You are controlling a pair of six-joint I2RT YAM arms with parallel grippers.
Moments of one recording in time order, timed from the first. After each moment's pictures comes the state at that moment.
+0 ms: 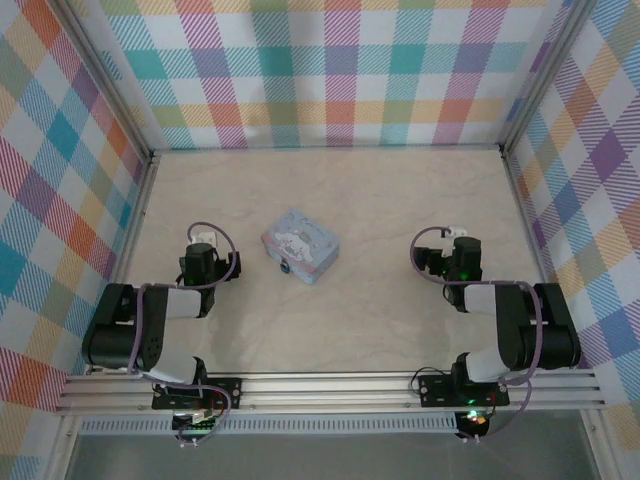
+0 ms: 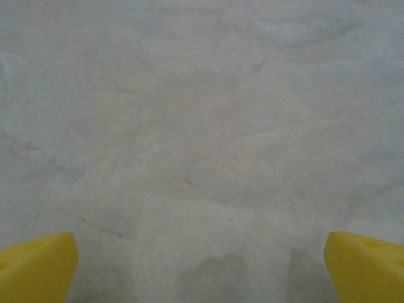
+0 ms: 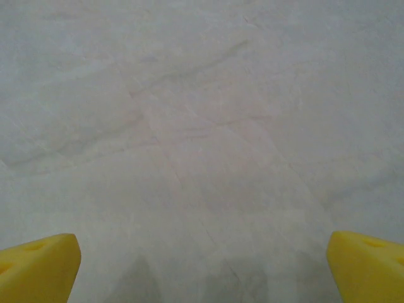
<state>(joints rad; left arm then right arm) -0.07 1.50 0.35 0.54 -0.20 -0.09 0.02 1.47 0.36 0.52 -0.06 0.08</state>
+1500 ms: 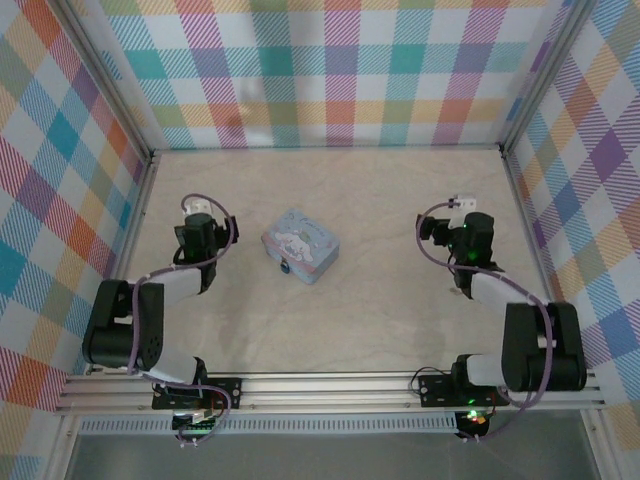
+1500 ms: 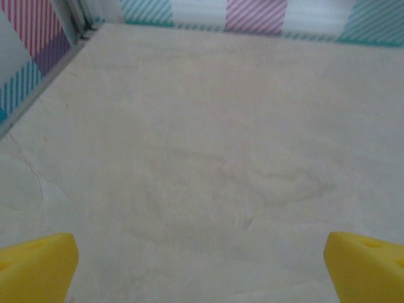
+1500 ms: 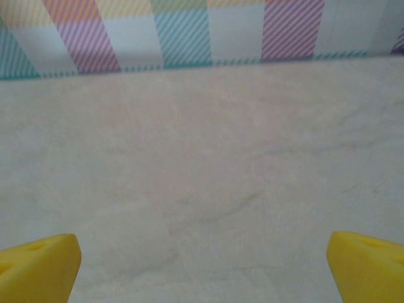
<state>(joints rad) -0.09 1.47 0.59 0.42 -0.29 -0.13 0.01 1.30 0.53 0.42 -0.11 0.07</state>
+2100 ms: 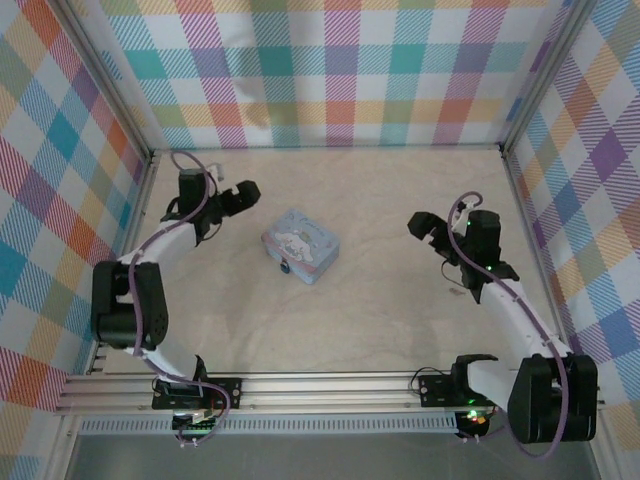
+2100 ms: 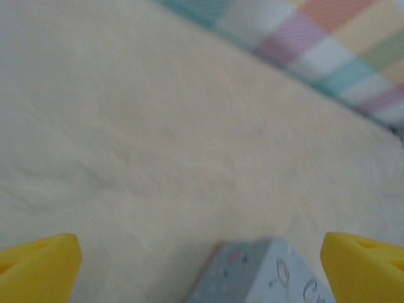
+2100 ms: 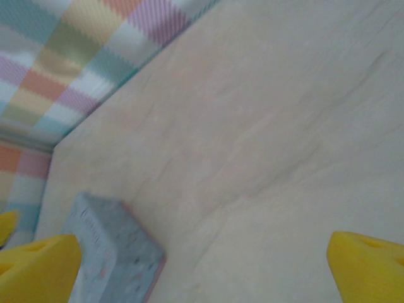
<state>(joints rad) -0.06 1.63 1.05 -0.06 0.37 -0.49 0.07 1.07 0.61 -0.08 -0.38 0.66</state>
